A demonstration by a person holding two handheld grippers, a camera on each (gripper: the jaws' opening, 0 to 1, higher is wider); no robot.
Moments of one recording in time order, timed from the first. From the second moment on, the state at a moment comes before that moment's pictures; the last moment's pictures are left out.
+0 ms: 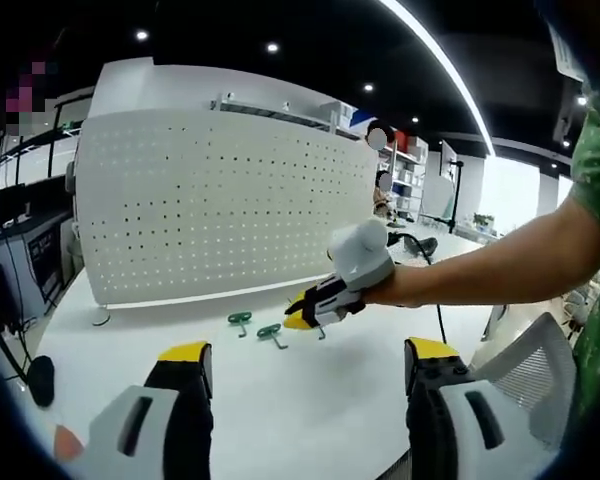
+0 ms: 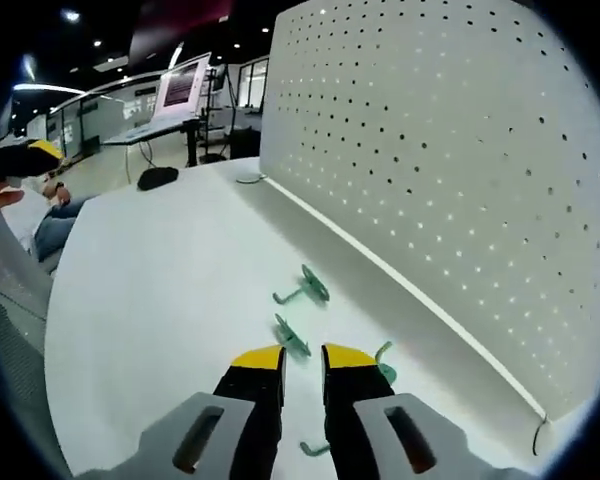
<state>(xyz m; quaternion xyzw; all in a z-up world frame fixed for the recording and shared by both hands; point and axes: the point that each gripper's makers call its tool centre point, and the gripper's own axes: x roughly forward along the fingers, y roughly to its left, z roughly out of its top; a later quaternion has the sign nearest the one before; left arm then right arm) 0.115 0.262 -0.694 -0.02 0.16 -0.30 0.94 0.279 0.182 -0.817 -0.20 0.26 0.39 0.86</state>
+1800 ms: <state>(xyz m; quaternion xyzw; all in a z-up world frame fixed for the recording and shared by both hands) 0.121 0.267 -0.701 -0.02 0.18 -0.29 0.94 0.286 0.189 -0.839 -0.26 0.27 0.43 0.82</state>
